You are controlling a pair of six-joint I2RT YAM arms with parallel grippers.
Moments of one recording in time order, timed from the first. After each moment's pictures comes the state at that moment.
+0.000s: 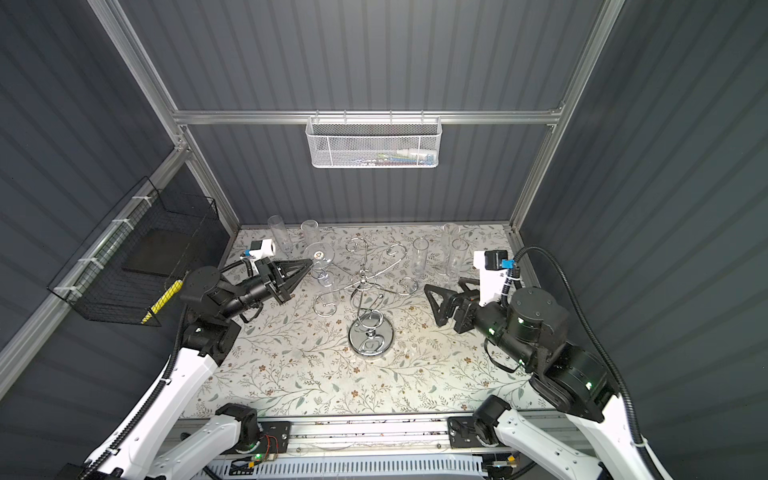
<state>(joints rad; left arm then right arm) -0.27 0.92 0.82 0.23 0.80 -1.53 0.69 0.69 1.24 -0.77 0.06 0.44</state>
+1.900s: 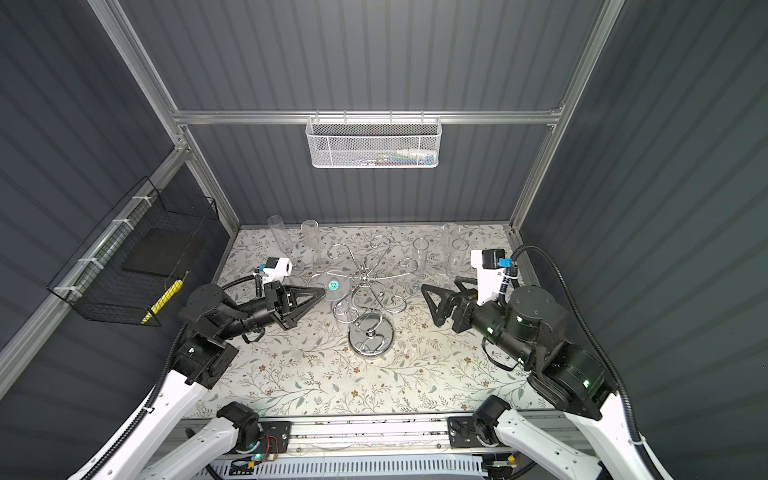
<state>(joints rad) -0.46 0.76 0.80 0.05 0.81 -1.49 0.69 0.70 1.24 -0.75 0.03 0.45</state>
